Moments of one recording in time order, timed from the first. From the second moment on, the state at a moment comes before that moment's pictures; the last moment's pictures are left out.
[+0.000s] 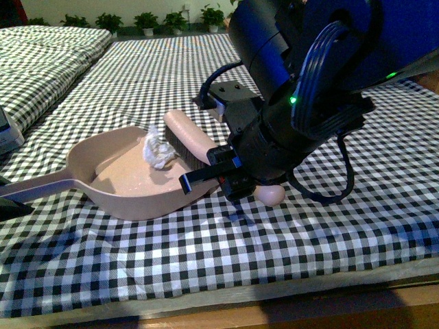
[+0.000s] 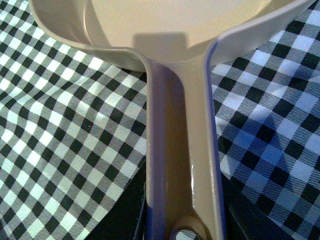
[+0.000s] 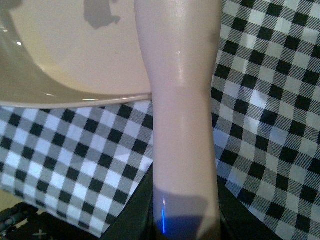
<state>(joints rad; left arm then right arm) 0.20 1.90 1.08 -0.17 0.54 1.09 0.47 2.01 1.32 -0.17 -0.04 0.00</state>
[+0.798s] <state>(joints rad) 0.20 1.90 1.08 -0.17 0.54 1.10 0.32 1.80 1.26 -0.14 -0.08 0.03</state>
